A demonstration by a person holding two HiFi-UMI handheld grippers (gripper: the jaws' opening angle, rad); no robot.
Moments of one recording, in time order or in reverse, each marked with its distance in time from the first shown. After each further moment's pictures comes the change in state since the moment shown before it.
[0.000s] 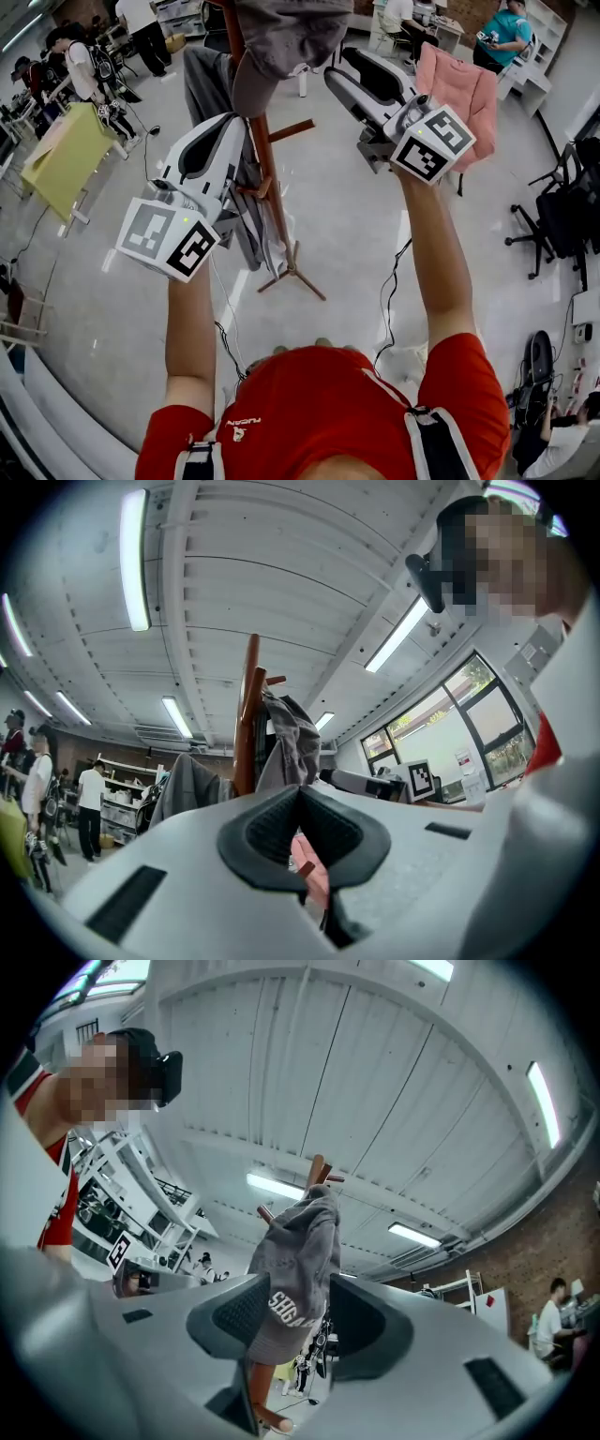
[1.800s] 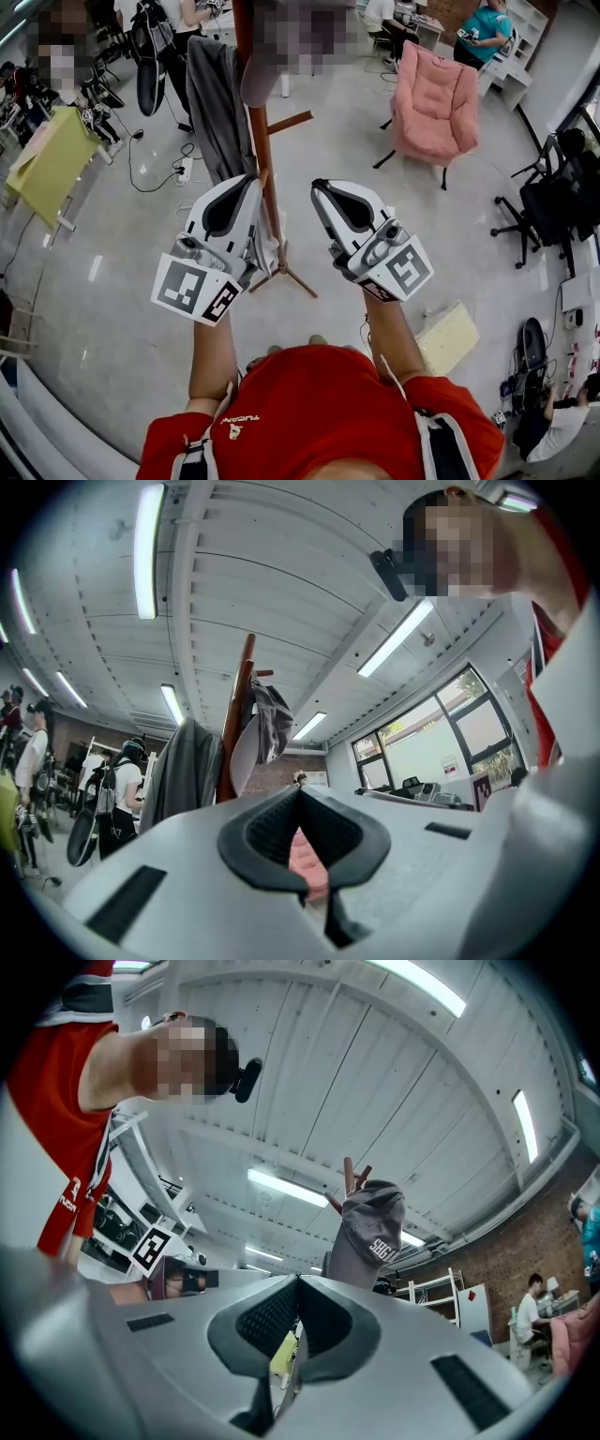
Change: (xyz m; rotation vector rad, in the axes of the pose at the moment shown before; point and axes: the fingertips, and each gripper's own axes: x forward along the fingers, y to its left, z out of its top) left arm -0.060 -0.047 -0.057 -0.057 0.003 -0.058; right arm -0.069 0.163 -0.057 -0.047 -0.027 -0.106
